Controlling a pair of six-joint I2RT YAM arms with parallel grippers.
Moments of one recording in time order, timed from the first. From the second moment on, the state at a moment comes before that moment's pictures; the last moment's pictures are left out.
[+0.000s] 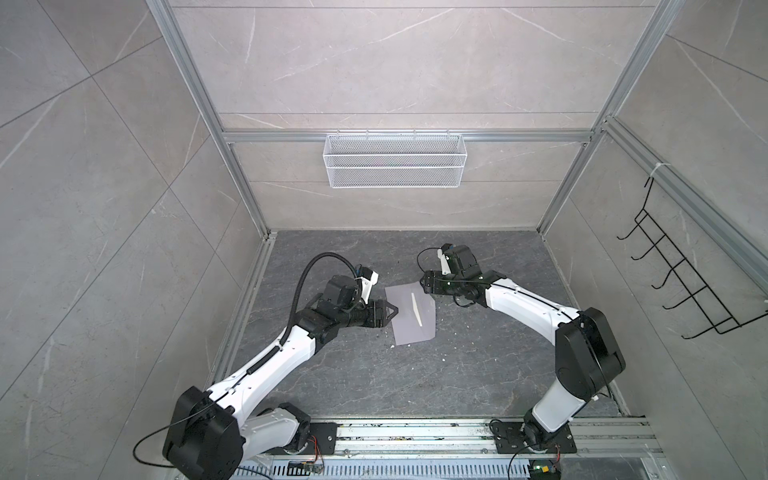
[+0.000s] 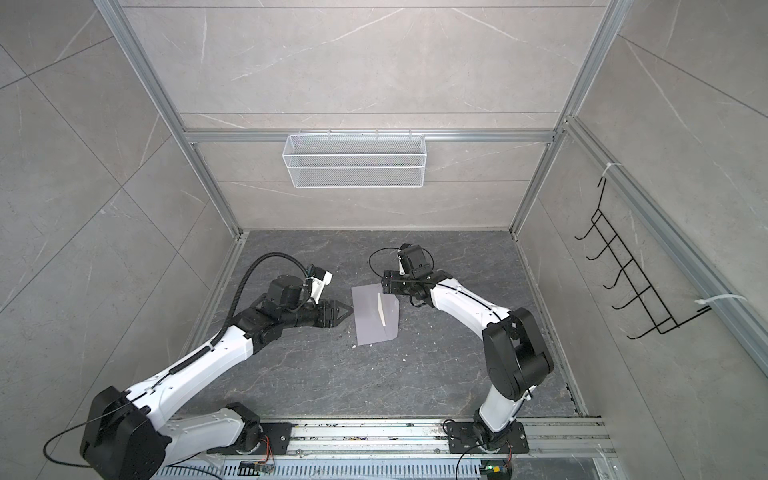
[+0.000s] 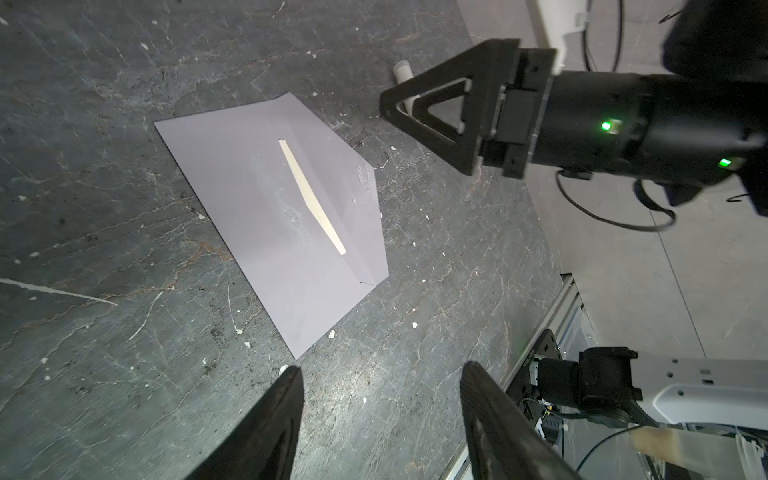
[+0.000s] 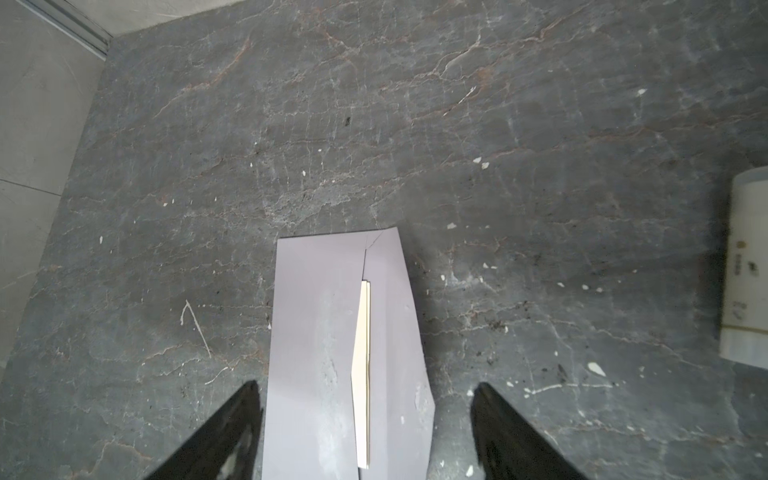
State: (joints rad) left arm -0.55 1.16 0.85 -0.34 0.43 -0.46; right arm 0.49 1.72 1.24 -0.34 -0.08 0.43
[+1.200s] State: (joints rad) left arm -0.55 0.71 0.69 -0.44 0.17 -0.33; right arm 0.45 2.07 1.41 -0.41 -0.28 0.40
